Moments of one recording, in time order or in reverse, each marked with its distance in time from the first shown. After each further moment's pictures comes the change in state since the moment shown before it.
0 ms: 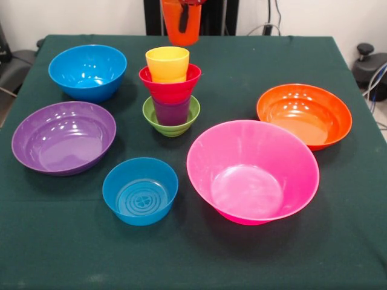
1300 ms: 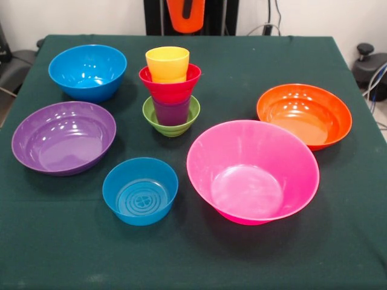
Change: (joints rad) arm 0.004 -0.058 0.001 0.015 0.006 0.063 0.000
